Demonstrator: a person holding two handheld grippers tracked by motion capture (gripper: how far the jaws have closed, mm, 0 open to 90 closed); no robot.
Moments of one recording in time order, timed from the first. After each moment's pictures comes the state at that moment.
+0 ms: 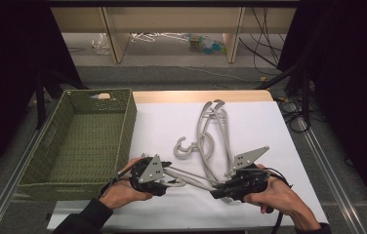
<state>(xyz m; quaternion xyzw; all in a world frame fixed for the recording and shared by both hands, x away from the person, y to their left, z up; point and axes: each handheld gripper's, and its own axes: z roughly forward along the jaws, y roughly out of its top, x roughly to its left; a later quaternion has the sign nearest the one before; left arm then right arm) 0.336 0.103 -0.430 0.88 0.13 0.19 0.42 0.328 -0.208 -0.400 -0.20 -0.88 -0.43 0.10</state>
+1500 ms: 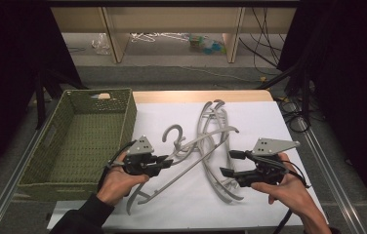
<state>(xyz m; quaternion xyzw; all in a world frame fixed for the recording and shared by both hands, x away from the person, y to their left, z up) 0.351 0.121 -0.393 0.80 0.32 0.08 0.50 0.326 -0.230 -0.361 -0.26 -0.83 -0.48 -0.11</state>
